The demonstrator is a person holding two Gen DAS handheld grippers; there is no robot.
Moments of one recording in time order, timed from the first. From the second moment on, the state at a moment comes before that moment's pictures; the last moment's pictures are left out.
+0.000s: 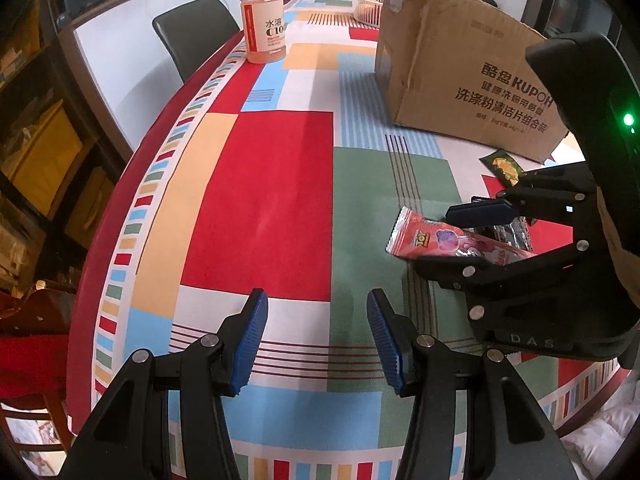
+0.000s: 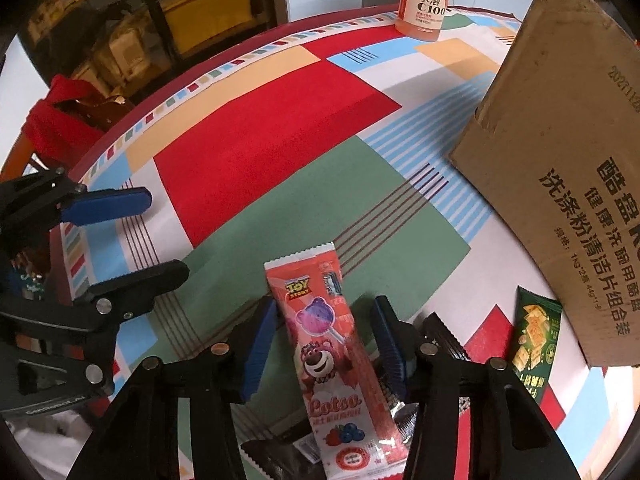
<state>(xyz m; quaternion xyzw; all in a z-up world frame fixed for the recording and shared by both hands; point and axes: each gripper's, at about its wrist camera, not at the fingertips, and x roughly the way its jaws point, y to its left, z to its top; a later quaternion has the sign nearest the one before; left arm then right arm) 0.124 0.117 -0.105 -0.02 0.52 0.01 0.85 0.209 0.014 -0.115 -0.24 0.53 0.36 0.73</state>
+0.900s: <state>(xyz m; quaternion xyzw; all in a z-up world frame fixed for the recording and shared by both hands) 0.145 0.051 -0.058 0.00 0.47 -0.08 0.88 0.200 -0.069 -0.047 -0.13 0.47 0.29 0.82</state>
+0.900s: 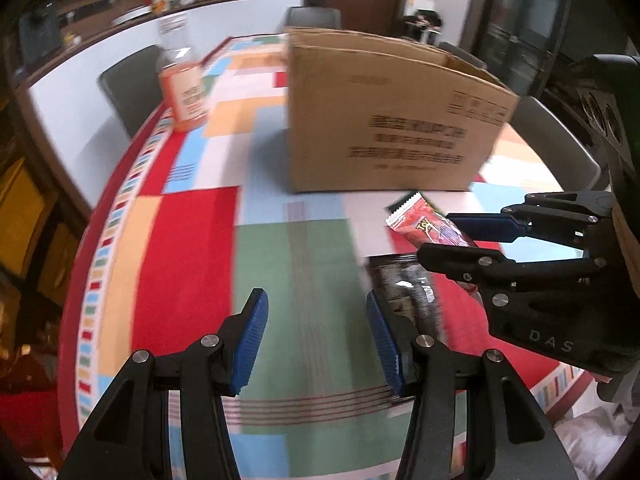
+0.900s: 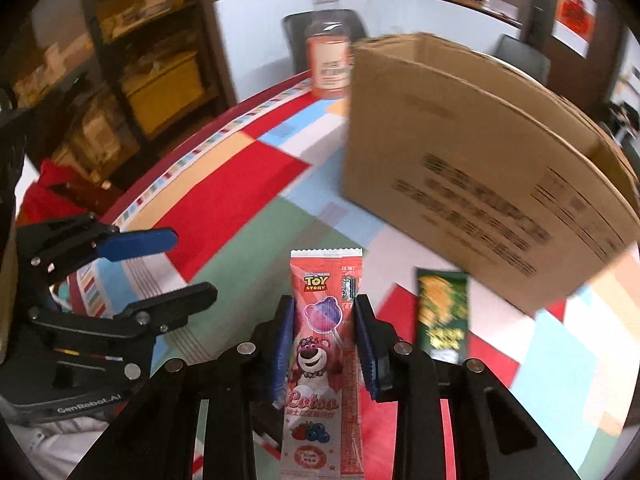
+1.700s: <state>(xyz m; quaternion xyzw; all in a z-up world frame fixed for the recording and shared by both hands) 0.192 -0.052 -0.112 0.07 0.53 -0.10 0.84 0.194 -0.180 -0.076 -0.04 0.49 0.17 0.85</state>
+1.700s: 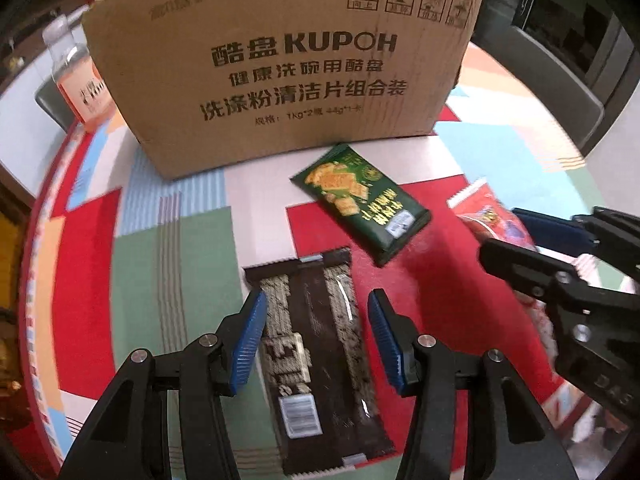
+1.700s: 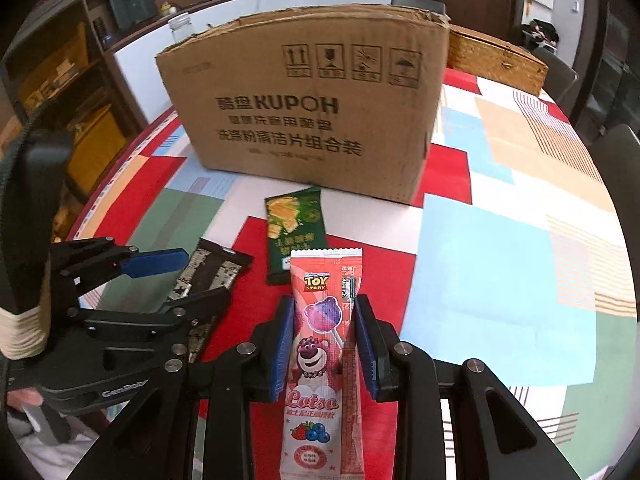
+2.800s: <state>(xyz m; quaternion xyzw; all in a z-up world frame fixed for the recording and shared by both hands) 0.181 -0.022 -0.072 0.02 0.48 -0.12 0.87 0.197 -0.172 -0.063 -0.02 0.48 0.17 0.86</state>
